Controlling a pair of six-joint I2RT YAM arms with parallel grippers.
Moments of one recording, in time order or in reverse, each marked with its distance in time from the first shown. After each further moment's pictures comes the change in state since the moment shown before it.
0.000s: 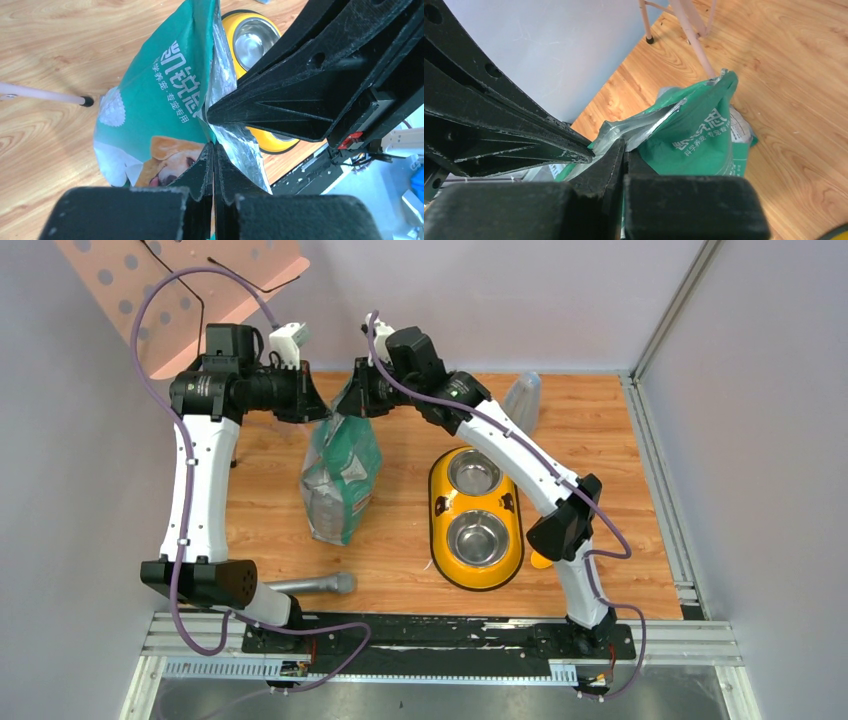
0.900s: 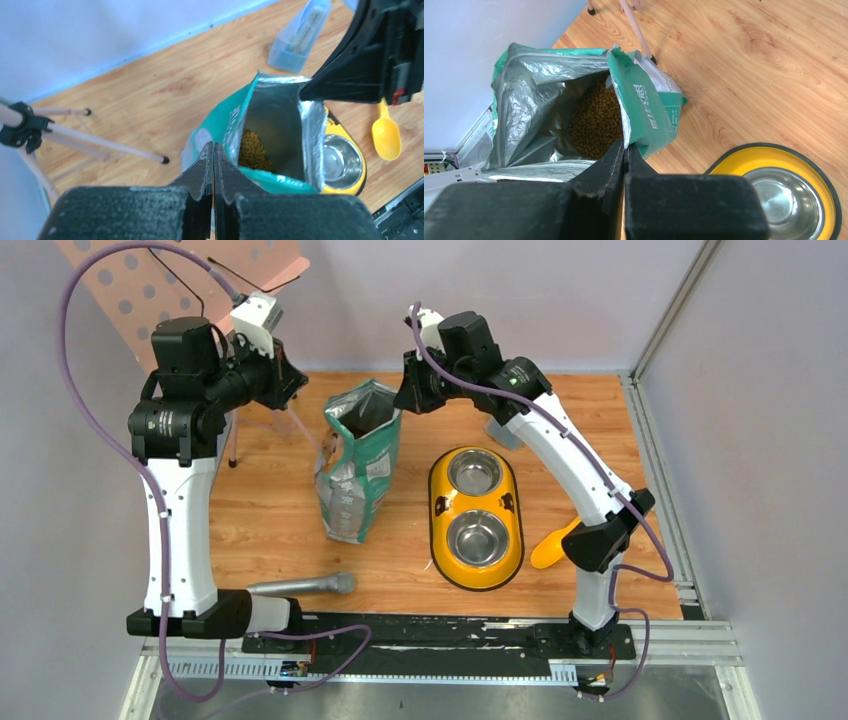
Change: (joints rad) left arm -0.006 -0.147 0.079 0.158 -0.141 0.102; right arm -0.106 -0.229 -0.101 -0.265 0.051 -0.269
